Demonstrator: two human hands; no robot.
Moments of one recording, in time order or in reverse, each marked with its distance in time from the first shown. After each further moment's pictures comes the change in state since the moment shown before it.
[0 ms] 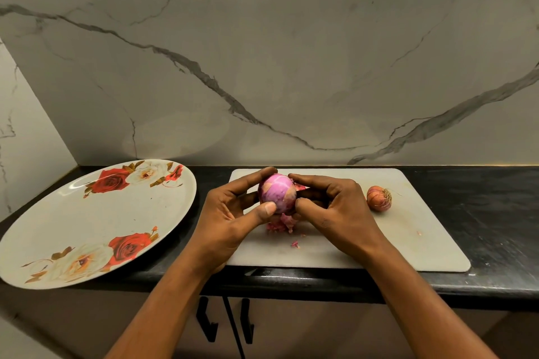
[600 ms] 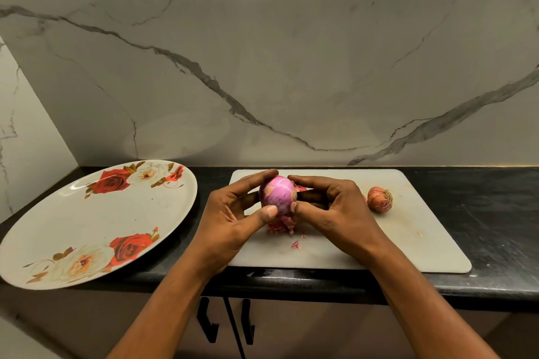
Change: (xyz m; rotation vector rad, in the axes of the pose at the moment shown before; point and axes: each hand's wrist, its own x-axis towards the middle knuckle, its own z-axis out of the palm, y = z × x) left_hand 0.000 0.002 0.000 0.037 -0.002 0.019; right_hand 0.003 0.006 -0.002 0.078 -0.052 0.031
